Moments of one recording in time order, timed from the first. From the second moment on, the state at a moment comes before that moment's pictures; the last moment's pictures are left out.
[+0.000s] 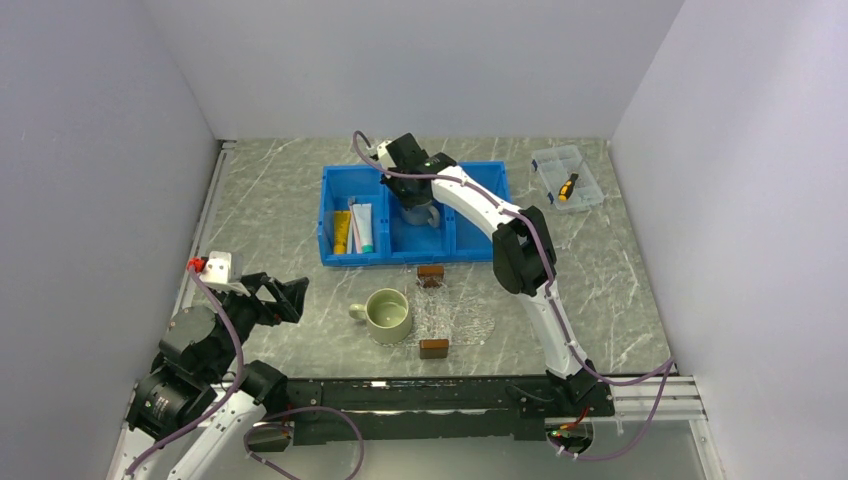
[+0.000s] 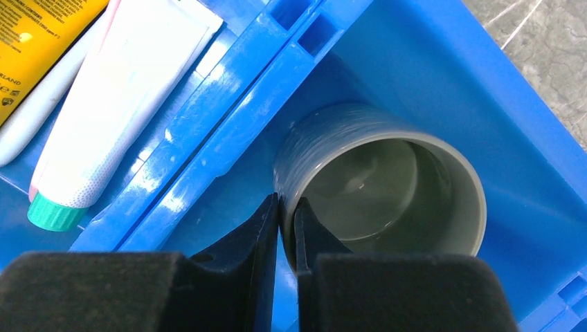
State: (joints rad) left arm -0.48 0.18 0.76 -0.72 -0.19 -0.33; right arm 0.65 2.36 2.15 -0.71 0.01 -0.13
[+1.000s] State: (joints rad) left arm -0.48 0.18 0.76 -0.72 -0.19 -0.33; right arm 0.65 2.13 2.09 -0.76 0.02 -0.10
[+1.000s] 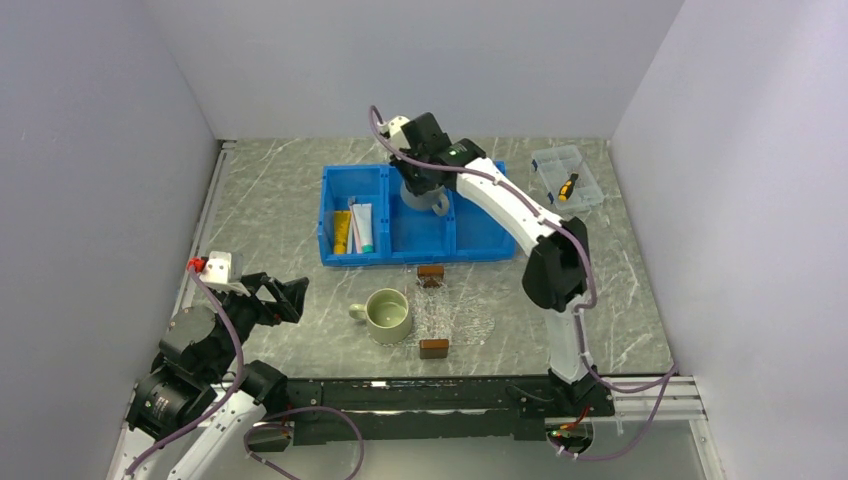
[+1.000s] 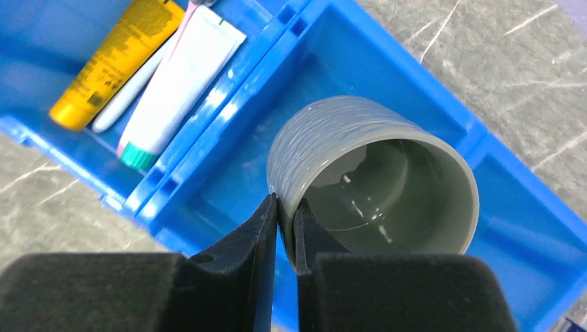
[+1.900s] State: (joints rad) left arm -0.48 0.18 0.76 -0.72 -0.17 -0.33; right arm 0.87 1.25 1.24 -0.79 0.07 -0.14
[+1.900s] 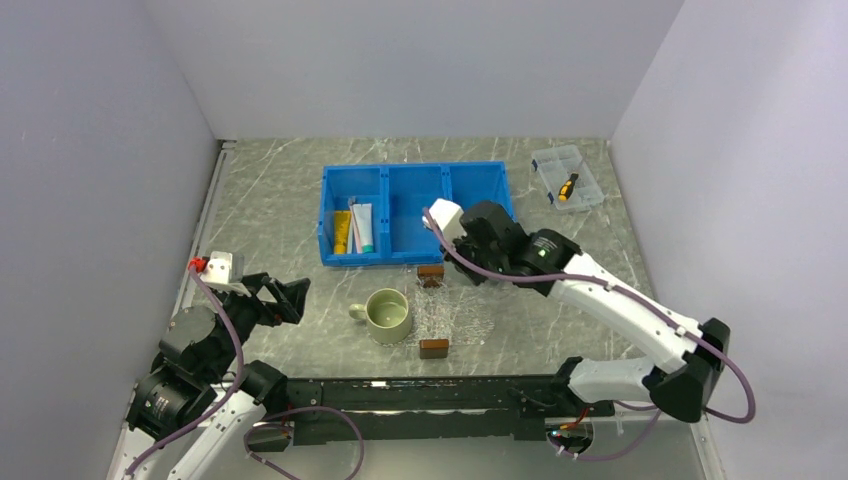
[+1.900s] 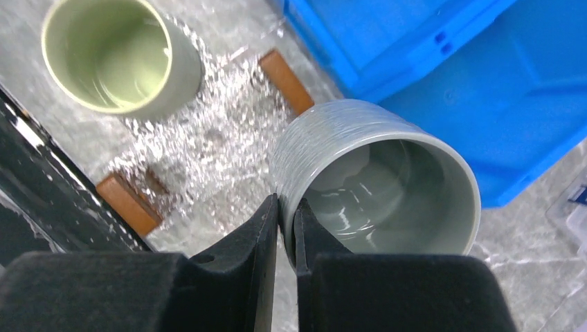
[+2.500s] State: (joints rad) left arm -0.48 0.18 0.76 -0.72 -0.15 -0.33; right arm 0.88 1.05 0.85 -0.77 -0.01 -0.19
